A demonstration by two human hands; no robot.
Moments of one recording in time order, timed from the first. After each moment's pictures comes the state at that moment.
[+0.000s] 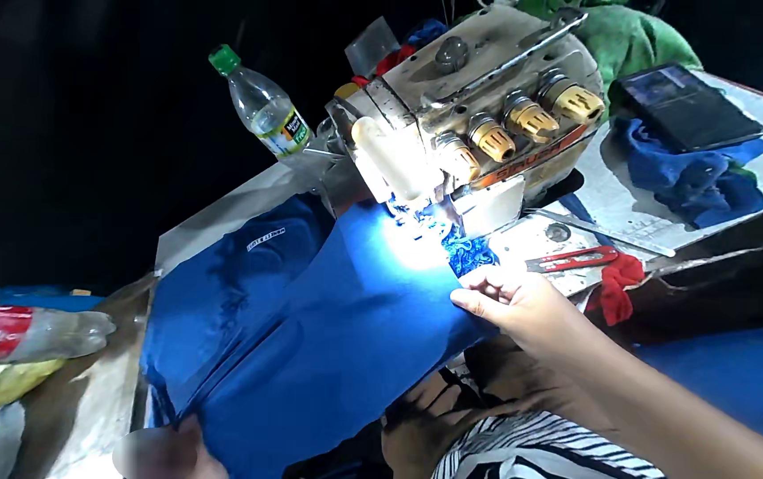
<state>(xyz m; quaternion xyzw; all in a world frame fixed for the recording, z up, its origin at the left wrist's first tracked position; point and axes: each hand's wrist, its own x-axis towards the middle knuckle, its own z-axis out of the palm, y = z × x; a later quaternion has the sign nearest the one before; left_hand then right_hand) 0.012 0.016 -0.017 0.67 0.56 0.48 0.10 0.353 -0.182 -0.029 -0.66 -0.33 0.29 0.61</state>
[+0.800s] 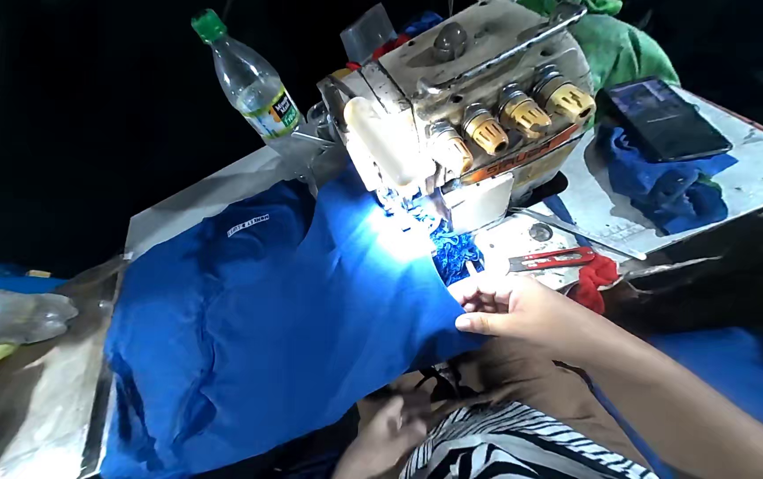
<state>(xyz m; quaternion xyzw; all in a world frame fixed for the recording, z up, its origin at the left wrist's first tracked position) 0.087 -0.092 -0.121 0.63 0.24 -0.02 0.74 0.379 -0.203 -0.027 -0.60 -0.39 0.45 0.54</state>
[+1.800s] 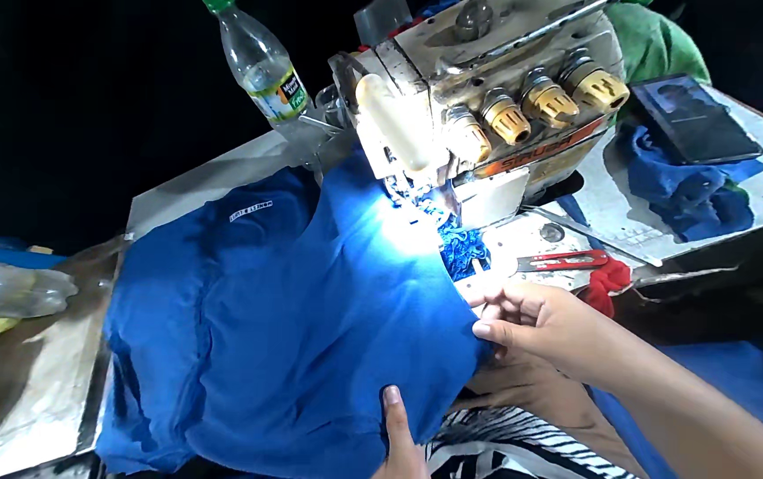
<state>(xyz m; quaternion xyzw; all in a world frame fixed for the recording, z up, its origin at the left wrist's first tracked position) 0.165 -0.170 -0.071 0.48 0.43 0.58 0.50 0.374 -0.219 -0.023 -0.63 -0.34 0.46 0.53</state>
